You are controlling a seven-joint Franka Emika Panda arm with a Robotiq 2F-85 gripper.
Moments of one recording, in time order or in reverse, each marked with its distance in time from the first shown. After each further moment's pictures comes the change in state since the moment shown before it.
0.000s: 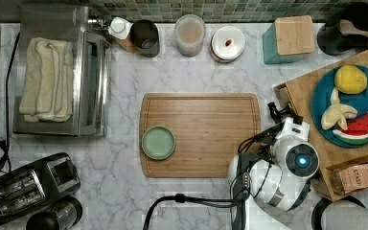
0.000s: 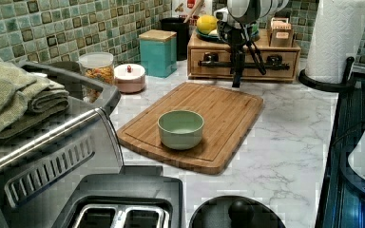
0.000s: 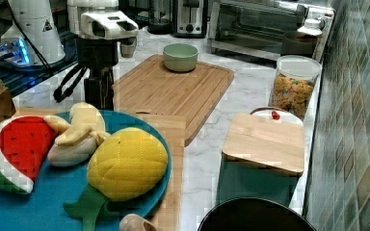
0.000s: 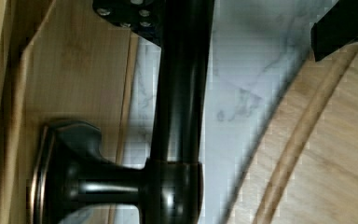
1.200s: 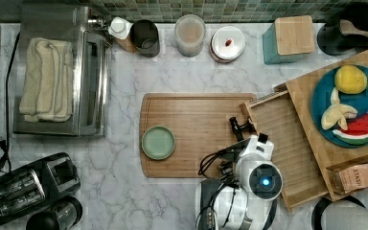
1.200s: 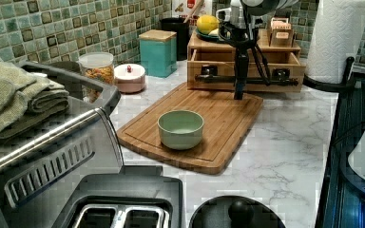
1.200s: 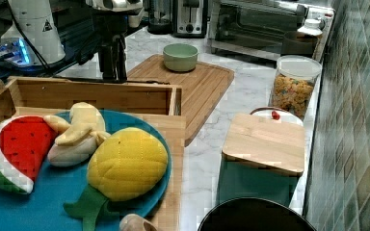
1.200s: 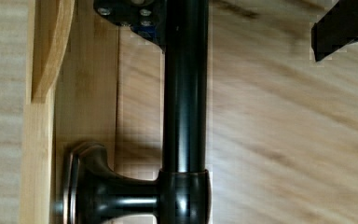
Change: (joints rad) arm 0.108 -0.282 0.073 -0.270 0.027 -0.082 0.215
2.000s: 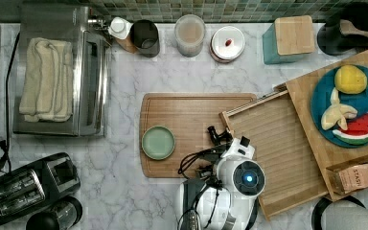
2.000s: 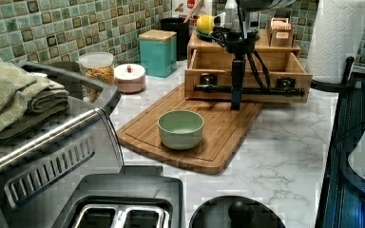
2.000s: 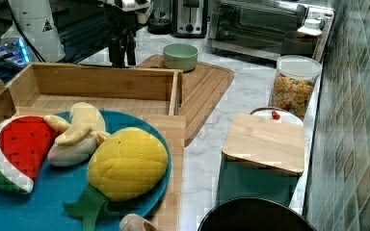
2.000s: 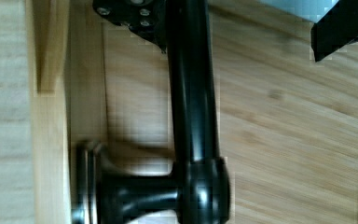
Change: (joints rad) arm 0.045 -0.048 0.085 -0.018 0.203 -0.133 0.088
